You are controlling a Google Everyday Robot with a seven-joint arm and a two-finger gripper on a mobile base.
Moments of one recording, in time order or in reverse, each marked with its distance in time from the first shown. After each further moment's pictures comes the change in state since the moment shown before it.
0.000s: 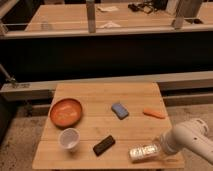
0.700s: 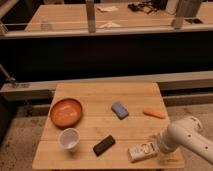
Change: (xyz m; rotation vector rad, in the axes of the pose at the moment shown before) arm 0.002 0.000 0.027 -0.033 0.004 0.028
